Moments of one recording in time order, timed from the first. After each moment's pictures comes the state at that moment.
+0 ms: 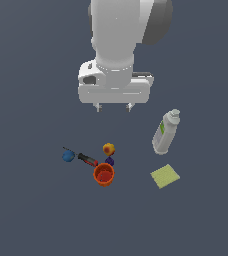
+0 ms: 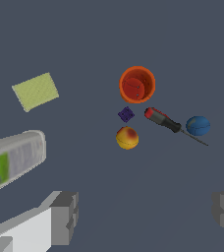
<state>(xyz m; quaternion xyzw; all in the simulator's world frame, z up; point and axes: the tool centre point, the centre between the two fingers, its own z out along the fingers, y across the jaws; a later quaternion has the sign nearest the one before) -0.015 0.000 0.310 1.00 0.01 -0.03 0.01</state>
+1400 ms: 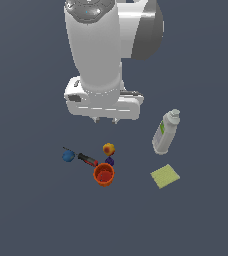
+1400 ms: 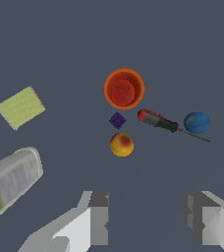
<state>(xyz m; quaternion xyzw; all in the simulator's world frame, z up) 0.019 -0.026 0.289 1.00 -0.06 -0.06 -0.01</state>
